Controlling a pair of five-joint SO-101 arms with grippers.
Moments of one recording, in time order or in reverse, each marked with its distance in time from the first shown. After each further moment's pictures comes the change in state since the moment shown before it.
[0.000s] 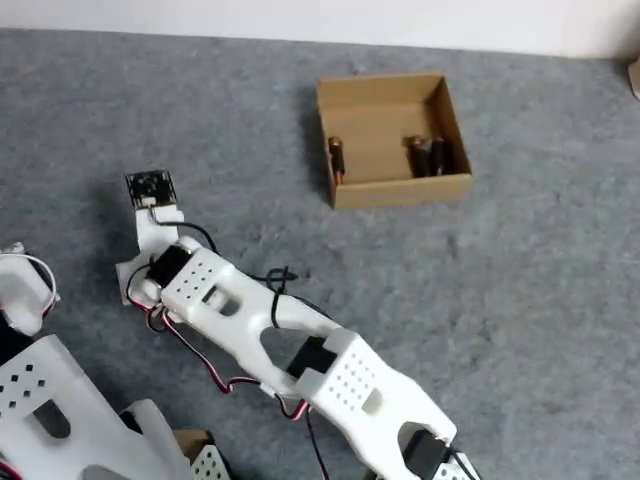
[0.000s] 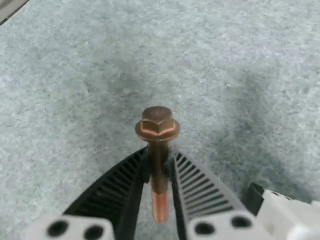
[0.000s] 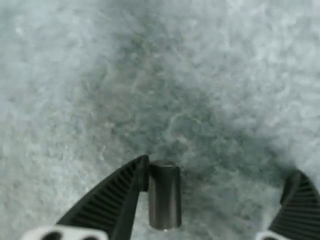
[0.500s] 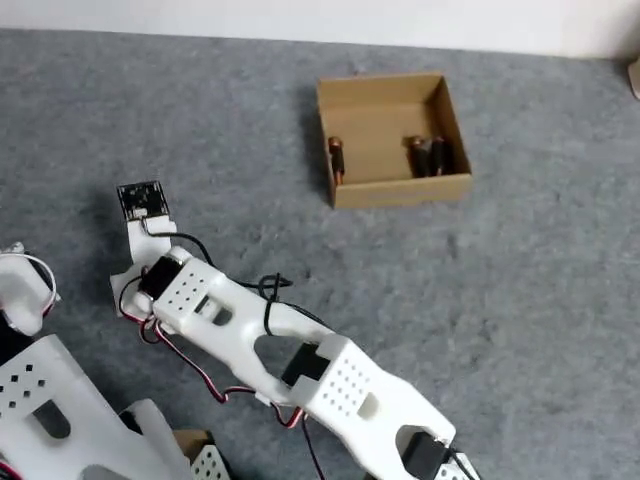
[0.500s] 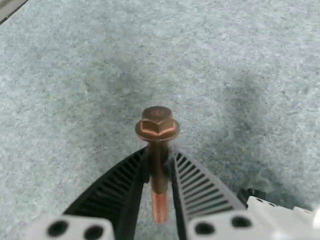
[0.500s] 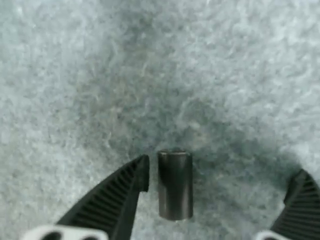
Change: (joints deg) left arm 0.0 0.0 0.0 0.0 0.2; right arm -2.1 2.5 -0.8 0.8 -0.7
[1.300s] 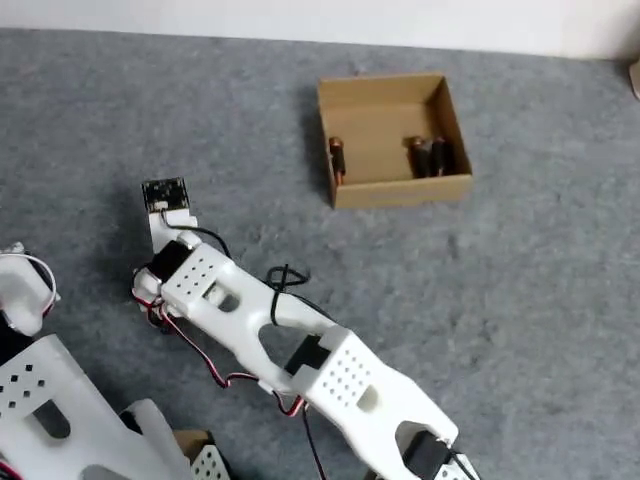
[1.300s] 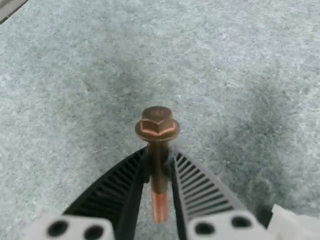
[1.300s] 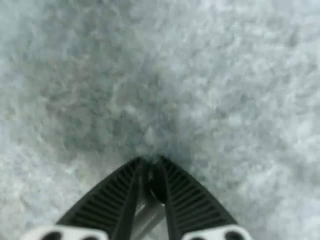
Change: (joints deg) left arm 0.0 0.0 0.0 0.0 0.0; right arm 0.2 1.5 -6.5 15.4 -0.4
